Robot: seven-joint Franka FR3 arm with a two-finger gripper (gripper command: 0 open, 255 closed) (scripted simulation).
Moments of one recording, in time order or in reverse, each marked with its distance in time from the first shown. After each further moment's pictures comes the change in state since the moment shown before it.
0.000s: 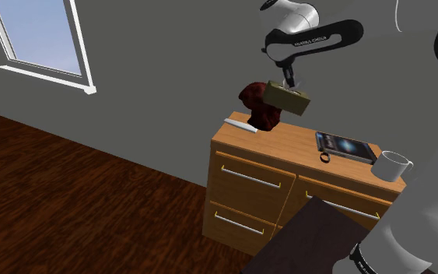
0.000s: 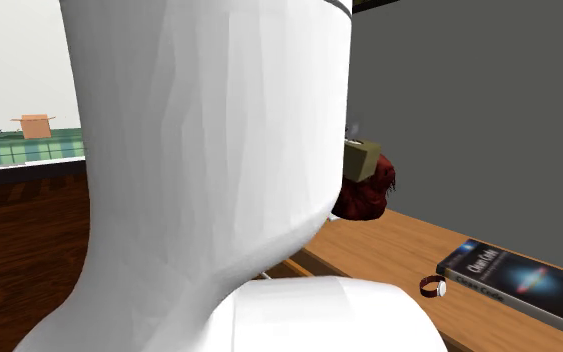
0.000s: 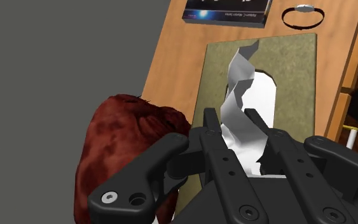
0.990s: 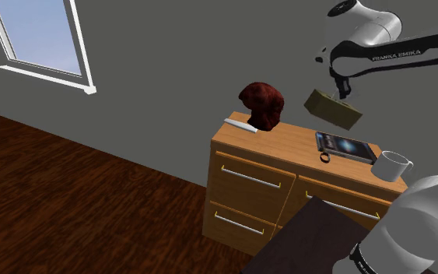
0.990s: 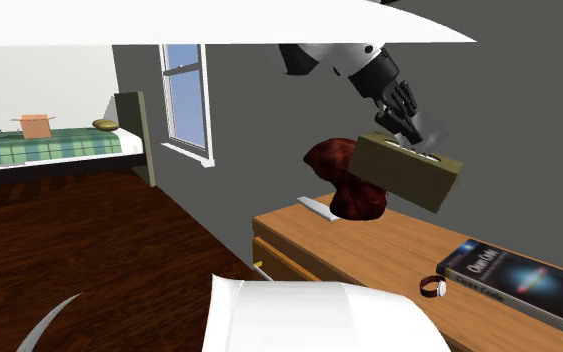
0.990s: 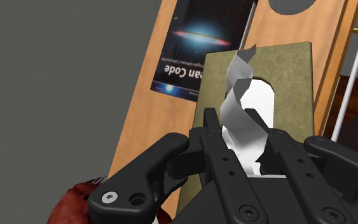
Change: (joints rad) arm -0.108 -0.506 -0.118 -0.511 -0.132 0.122 -0.113
